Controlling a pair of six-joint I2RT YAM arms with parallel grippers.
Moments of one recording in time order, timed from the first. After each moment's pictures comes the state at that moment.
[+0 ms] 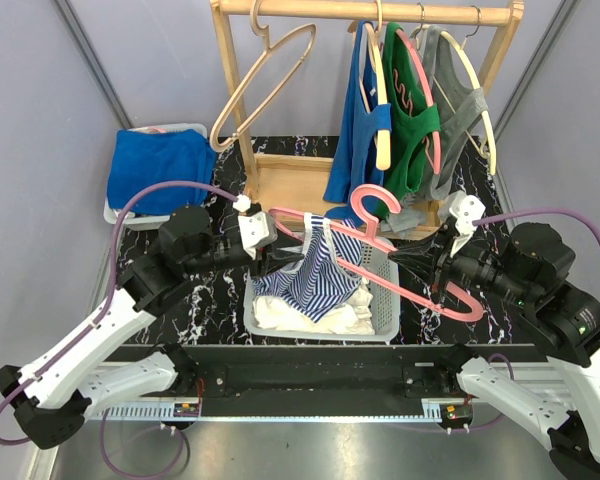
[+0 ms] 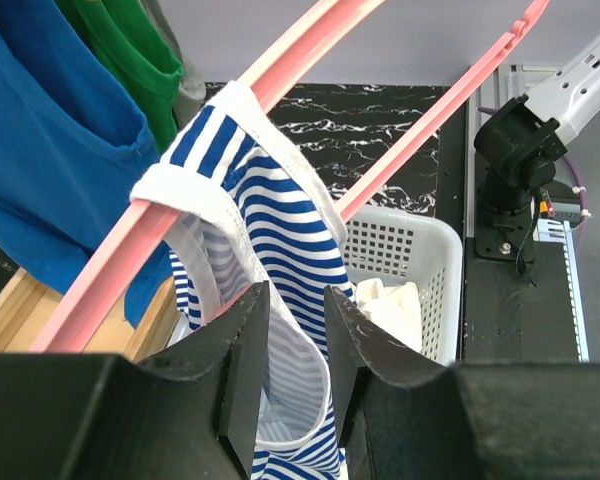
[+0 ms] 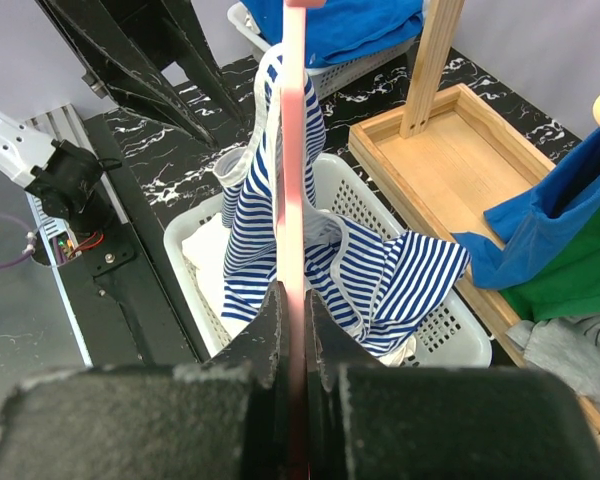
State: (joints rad) left arm -0.78 0.90 1.05 -0.29 0.55 0.21; right arm 0.61 0.72 1.33 -0.79 -0.39 -0.05
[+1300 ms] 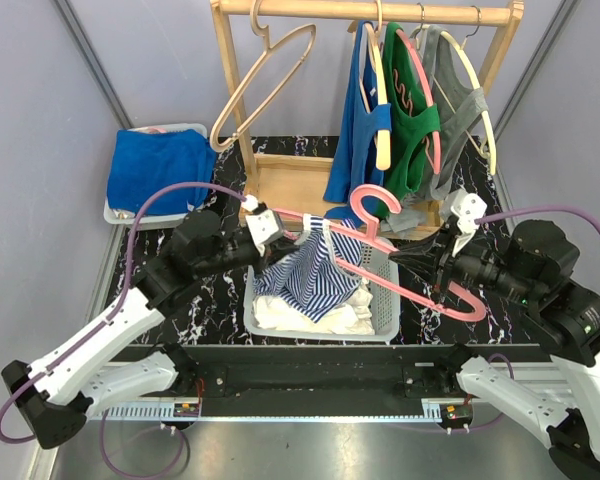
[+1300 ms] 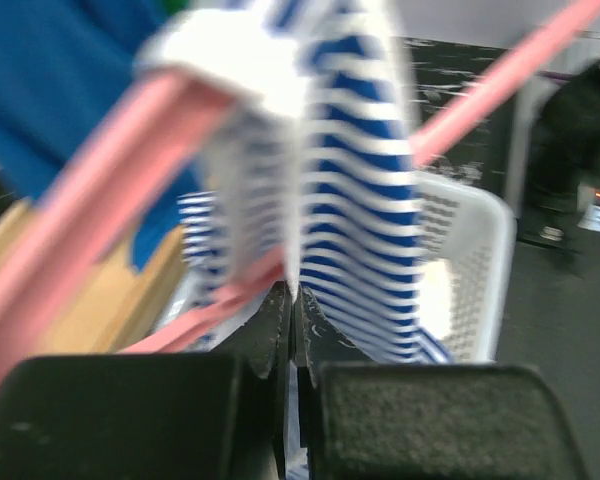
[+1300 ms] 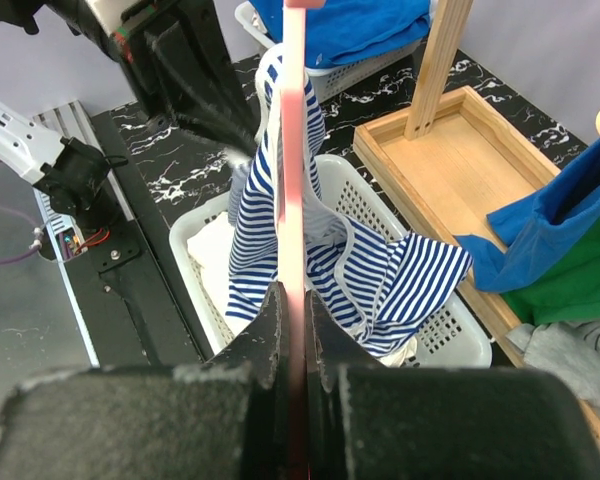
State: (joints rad) left arm -0.77 0.93 0.95 -0.24 0.47 0.19; right arm 0.61 0.75 1.37 -0.82 -0.40 -0.06
